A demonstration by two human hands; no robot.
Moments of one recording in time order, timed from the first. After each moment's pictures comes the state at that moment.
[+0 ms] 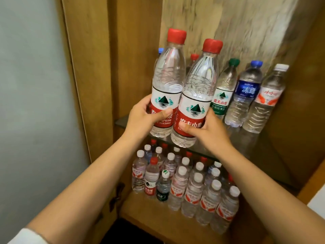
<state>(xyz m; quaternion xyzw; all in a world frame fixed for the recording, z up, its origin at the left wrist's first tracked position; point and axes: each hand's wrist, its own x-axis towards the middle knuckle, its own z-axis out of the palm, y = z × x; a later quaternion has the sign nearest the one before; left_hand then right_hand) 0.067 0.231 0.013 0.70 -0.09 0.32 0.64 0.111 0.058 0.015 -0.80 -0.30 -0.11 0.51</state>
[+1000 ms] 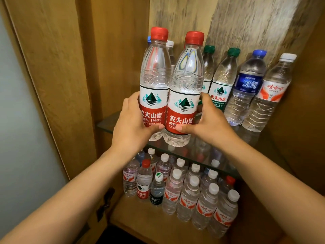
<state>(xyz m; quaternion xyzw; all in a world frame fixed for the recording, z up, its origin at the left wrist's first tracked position) 0.099 0.230 -0.008 0.84 0.03 0.40 0.36 0.157 0.057 0.029 -0.85 -0.30 -0.11 0.43</state>
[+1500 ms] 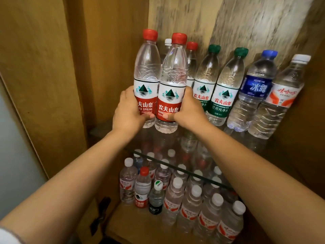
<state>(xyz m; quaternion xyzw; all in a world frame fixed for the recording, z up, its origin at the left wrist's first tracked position) 0.168 0.266 0.006 0.86 0.10 0.38 0.33 0.222 0.123 0.034 -0.88 -0.24 -0.12 0.40</state>
